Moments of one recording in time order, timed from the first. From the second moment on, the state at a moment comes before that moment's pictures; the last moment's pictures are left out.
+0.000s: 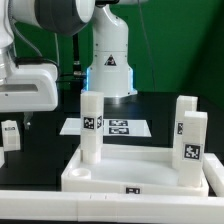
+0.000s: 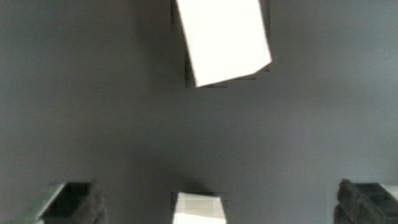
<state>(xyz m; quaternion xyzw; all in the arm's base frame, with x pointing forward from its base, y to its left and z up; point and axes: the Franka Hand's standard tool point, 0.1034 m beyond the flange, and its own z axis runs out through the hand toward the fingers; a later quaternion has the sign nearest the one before) 0.502 -0.222 0.054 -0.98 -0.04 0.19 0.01</state>
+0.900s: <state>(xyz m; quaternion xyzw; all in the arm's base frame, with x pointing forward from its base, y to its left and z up) 0.488 -0.225 0.038 -0.96 -0.05 0.26 -0.03</state>
